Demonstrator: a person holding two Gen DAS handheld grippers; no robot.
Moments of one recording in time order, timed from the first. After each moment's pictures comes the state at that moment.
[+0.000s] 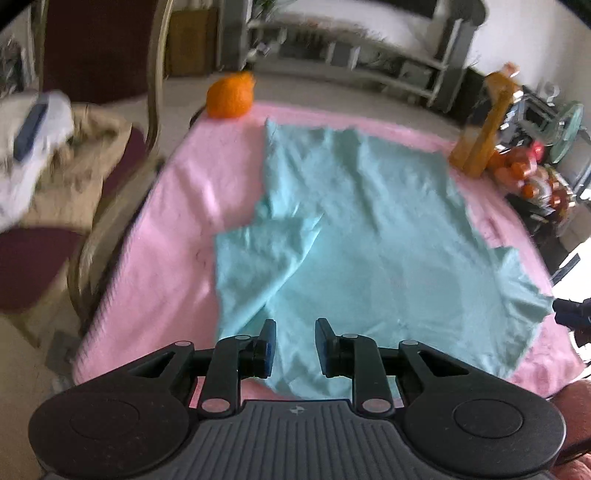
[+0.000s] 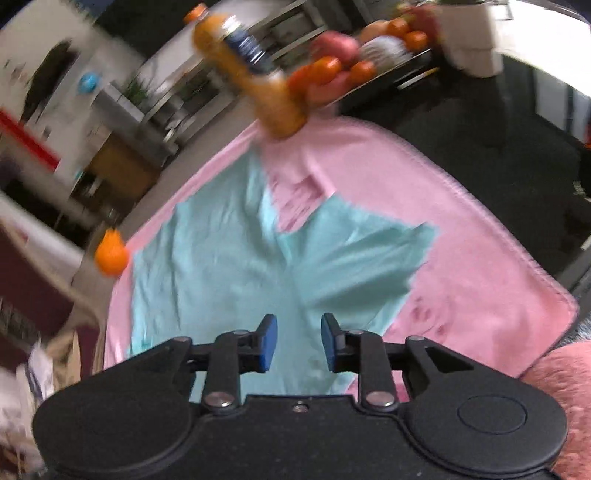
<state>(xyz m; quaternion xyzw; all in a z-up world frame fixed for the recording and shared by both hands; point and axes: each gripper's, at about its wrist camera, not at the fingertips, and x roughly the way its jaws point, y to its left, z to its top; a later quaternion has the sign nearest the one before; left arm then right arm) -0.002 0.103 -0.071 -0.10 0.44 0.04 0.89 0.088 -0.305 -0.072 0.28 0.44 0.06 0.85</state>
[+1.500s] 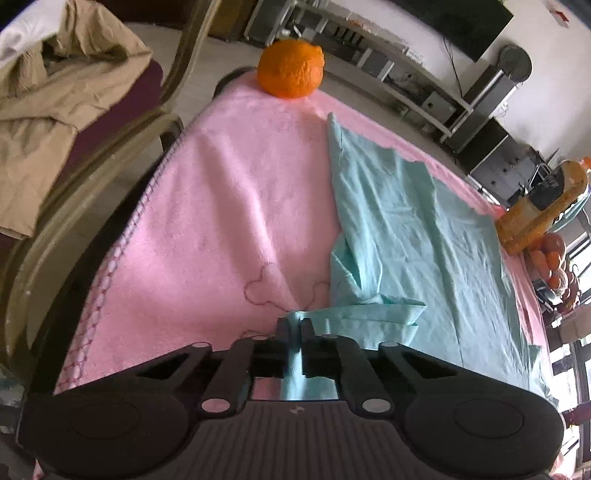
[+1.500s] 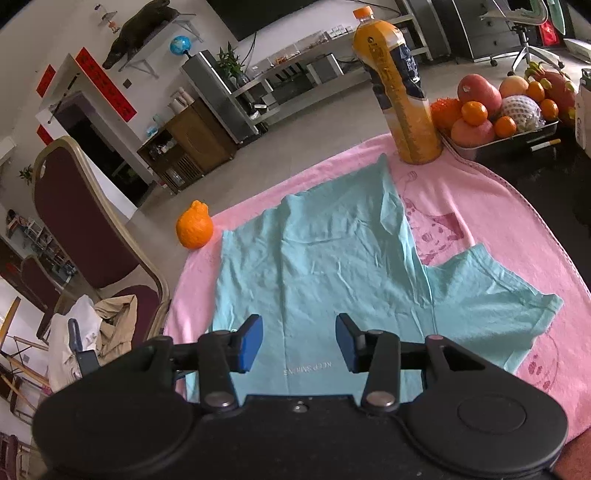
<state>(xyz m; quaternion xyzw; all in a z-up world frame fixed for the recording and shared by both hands) 0.098 0.221 -0.141 -0.23 0.41 0.02 0.88 0.101 -0.214 0.004 0.21 0.41 0.17 0.87</state>
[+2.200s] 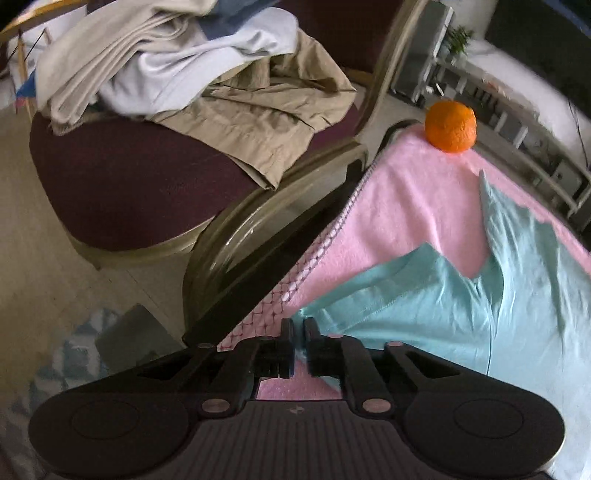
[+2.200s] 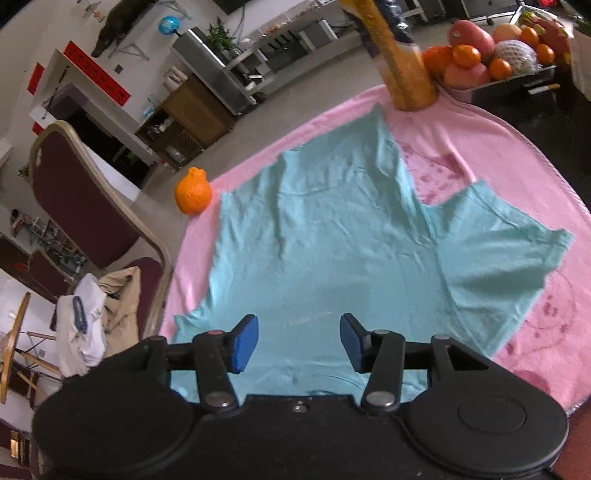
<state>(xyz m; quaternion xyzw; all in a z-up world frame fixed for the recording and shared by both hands) 0.011 0.239 -0.151 -0.22 0.39 0.28 0.85 0.086 -0.220 -0.030 0.23 0.46 0.18 0.84</state>
